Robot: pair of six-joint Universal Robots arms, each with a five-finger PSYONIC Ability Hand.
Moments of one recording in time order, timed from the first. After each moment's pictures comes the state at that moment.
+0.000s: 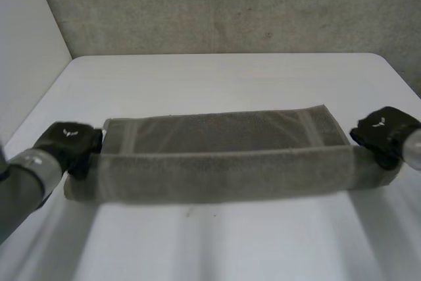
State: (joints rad) left arm 4.50 -1.76 -1.75 3.07 -1.53 3.57; right arm 1.62 -1.24 1.54 0.26 1.34 2.18; left_hand 1.21 1.22 1.22 1.22 1.04; right_hand 0.99 1.18 1.19 1.20 1.00
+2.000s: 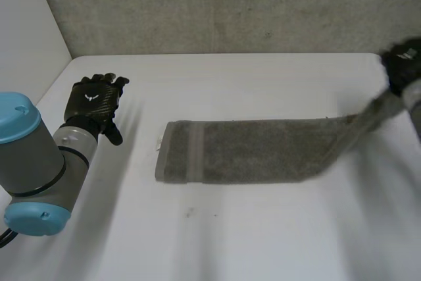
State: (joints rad) left arm 4.38 -1.90 -1.70 3.52 -1.61 3.36; right arm 1.67 -1.13 1.37 -0.25 1.51 2.35; left_hand 0.18 0.16 0.17 0.17 0.02; right_hand 0.96 1.18 1.19 1.19 0.98
